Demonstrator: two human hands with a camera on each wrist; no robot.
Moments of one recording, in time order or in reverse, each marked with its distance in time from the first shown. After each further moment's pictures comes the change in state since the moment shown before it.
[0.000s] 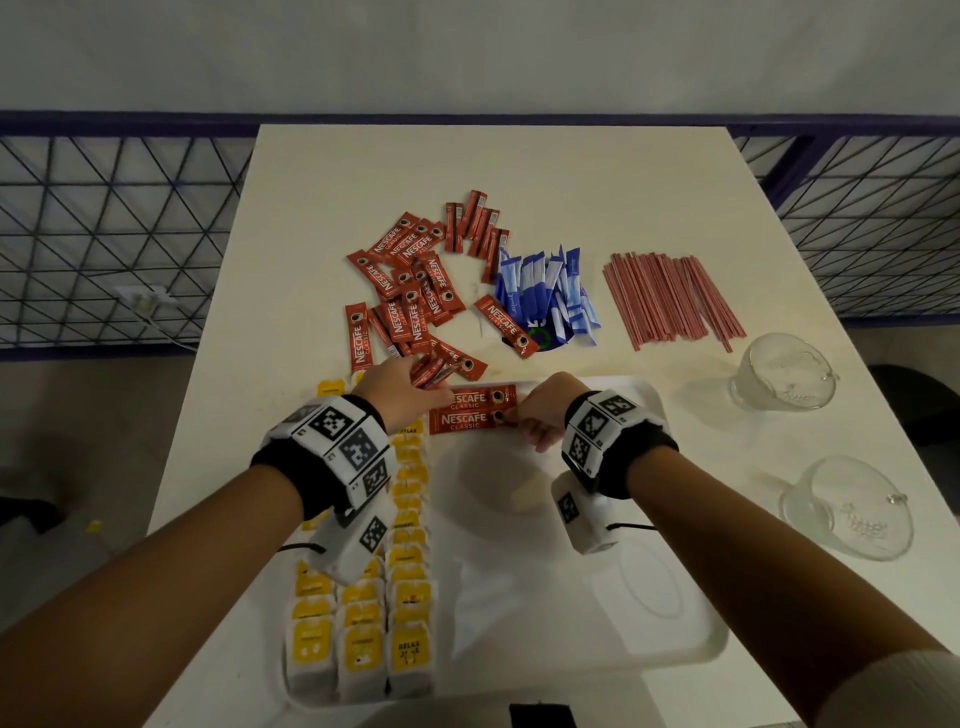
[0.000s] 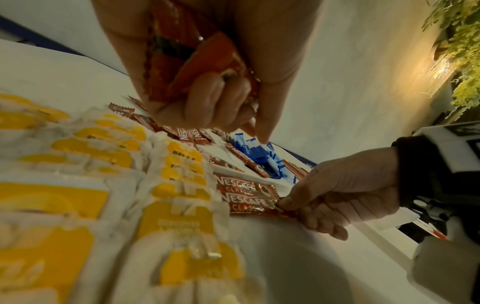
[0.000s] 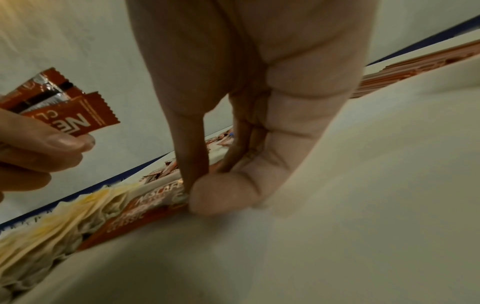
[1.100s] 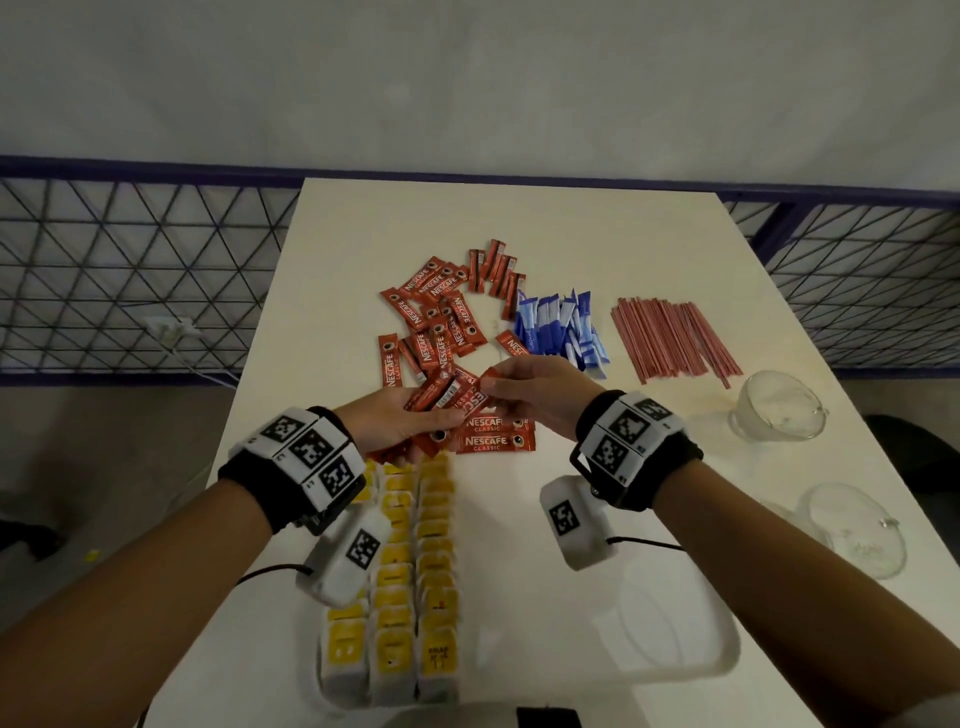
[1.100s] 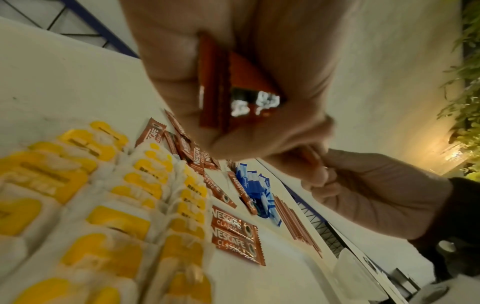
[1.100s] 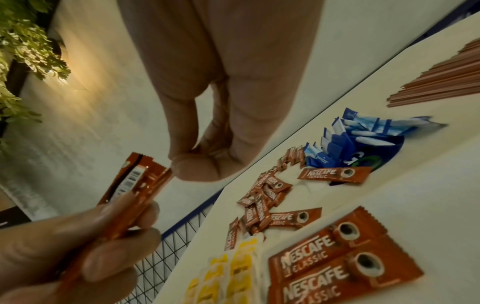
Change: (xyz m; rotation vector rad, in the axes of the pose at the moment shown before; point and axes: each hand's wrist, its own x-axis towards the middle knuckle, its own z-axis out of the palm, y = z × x) left_hand -0.036 -0.016 -0.041 -0.391 -0.355 0.047; right_hand -0.080 -0.041 0.009 0.442 -0.142 -0.522
